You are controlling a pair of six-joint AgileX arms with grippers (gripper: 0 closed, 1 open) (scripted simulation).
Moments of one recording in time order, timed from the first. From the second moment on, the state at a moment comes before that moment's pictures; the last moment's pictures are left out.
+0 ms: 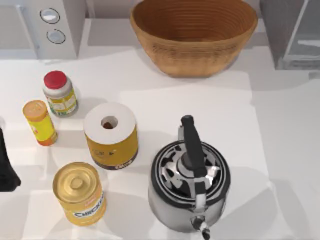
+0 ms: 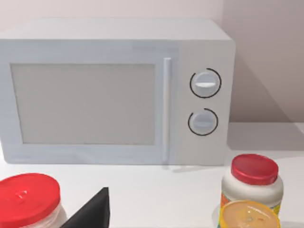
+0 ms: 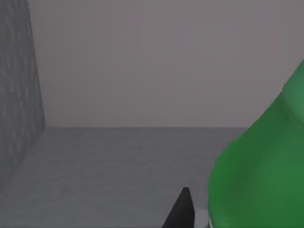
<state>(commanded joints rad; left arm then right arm) 0.00 0.00 0.00 0.00 0.00 0.00 -0.28 2.11 0.98 1.12 -0.26 0.01</state>
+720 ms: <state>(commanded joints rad) 0.00 0.00 0.00 0.00 0.00 0.00 -0.26 2.25 1.26 1.01 -0.22 0.01</state>
